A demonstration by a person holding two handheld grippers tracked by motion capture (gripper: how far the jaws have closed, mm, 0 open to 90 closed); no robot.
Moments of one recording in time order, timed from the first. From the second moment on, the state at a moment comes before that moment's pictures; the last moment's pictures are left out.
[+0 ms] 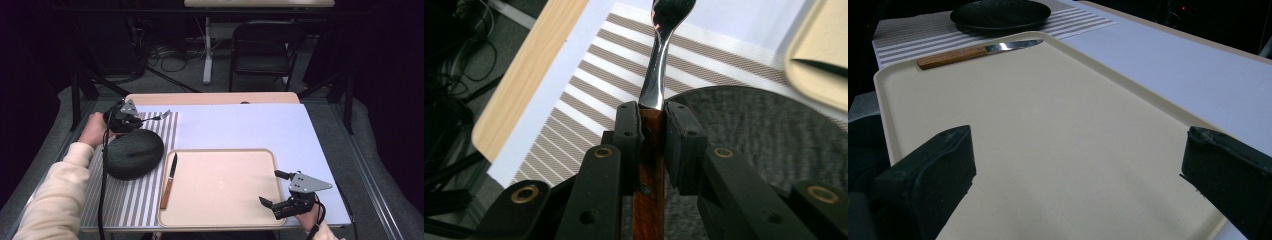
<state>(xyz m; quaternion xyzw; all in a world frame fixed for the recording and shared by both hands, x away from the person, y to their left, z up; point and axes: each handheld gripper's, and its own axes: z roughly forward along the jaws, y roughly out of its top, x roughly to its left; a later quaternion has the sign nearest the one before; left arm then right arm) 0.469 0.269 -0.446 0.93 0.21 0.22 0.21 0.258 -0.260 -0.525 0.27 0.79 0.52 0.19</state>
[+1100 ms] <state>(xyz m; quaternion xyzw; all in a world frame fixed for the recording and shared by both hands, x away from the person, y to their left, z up) 0.403 0.243 -0.432 0.91 0.28 0.20 0.24 0.257 -0.260 -0.525 0.27 0.79 0.52 0.19</state>
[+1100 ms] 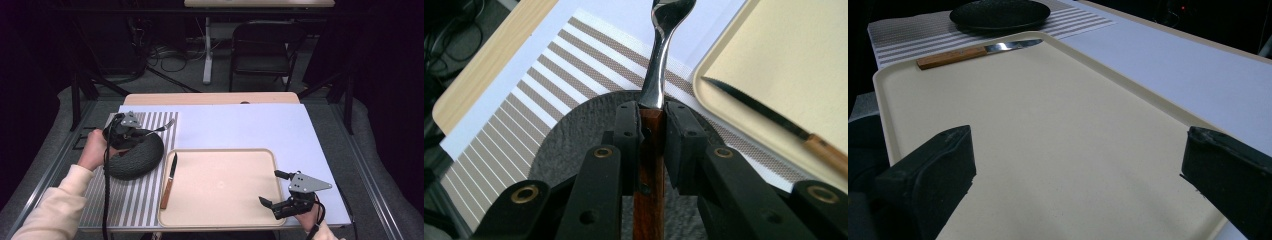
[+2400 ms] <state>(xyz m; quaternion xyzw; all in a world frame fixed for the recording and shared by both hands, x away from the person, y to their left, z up) 0.344 0.190 -0.447 0.89 0.37 0.11 0.24 0.257 -0.259 -0.525 0.27 0.79 0.52 0.19</state>
